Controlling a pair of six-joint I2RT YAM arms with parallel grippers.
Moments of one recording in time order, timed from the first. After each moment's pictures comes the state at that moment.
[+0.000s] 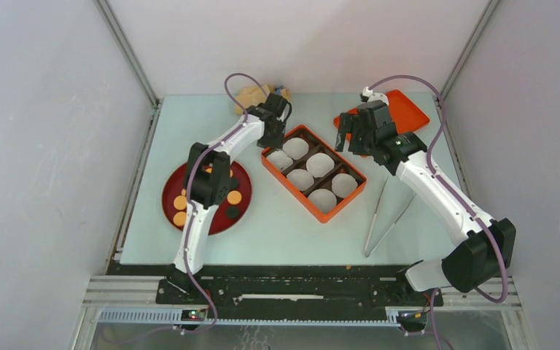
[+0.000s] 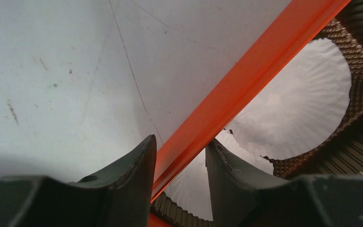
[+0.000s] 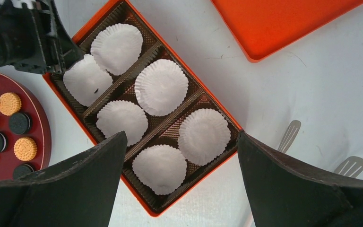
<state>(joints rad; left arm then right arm) -0.46 2.33 2.04 -0.77 -0.17 -0.26 0.45 1.40 1.35 -0.63 0.25 0.41</state>
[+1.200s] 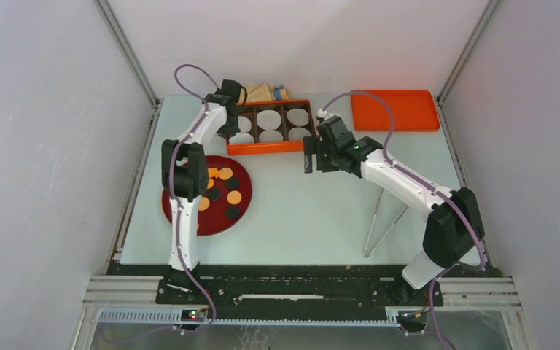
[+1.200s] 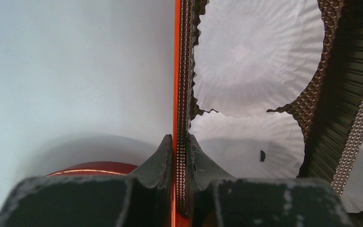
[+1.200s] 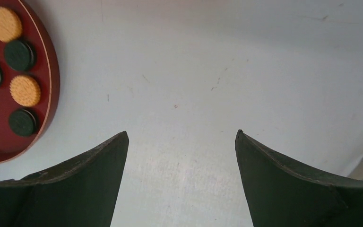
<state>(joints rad) -0.22 2.34 2.09 -0.86 -0.31 -0.24 0.61 1.58 1.33 -0.58 0.14 0.43</state>
